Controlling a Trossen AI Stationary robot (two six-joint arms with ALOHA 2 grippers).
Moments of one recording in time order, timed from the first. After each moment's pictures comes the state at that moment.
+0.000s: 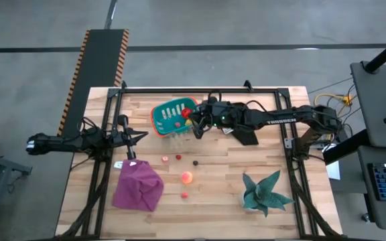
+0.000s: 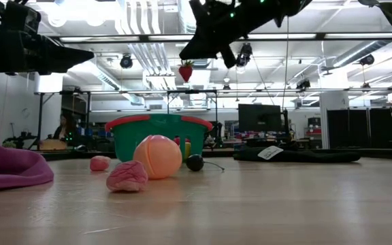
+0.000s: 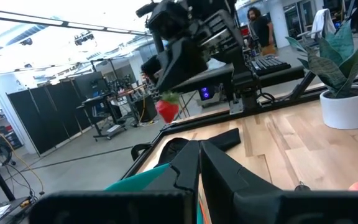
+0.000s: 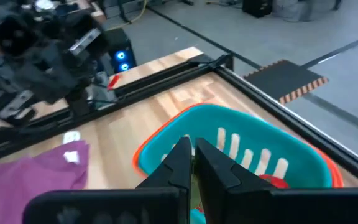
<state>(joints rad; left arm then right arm) -0.02 0.13 0.01 0.20 -0.25 0.36 -0.13 1.64 1.17 0.12 0.22 0.25</state>
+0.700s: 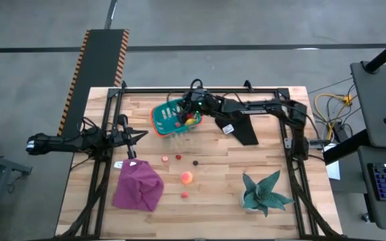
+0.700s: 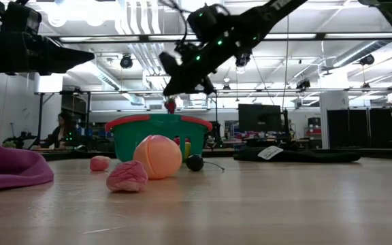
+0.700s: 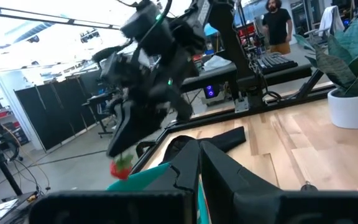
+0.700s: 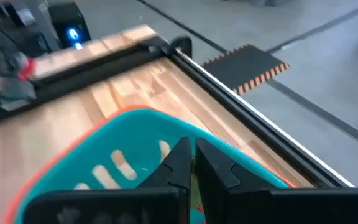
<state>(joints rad) -0.02 0.13 0.01 0.20 -0.27 0.35 -0.27 1.99 1.47 0.08 0.21 0.18</state>
